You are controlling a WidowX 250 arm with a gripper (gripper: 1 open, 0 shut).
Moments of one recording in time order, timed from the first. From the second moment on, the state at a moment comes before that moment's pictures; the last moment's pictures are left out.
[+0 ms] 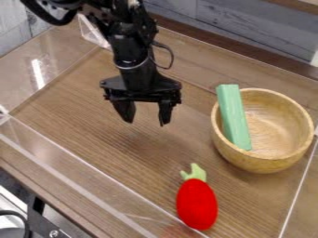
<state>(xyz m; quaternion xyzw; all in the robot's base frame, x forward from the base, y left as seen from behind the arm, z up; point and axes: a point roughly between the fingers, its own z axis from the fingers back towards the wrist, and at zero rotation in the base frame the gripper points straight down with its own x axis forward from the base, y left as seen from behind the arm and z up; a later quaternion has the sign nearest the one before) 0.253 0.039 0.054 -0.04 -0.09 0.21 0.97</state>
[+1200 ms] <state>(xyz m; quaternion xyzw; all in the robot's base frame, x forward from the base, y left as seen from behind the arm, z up) 0.257 0.022 0.036 -0.02 -0.08 0.19 0.98</state>
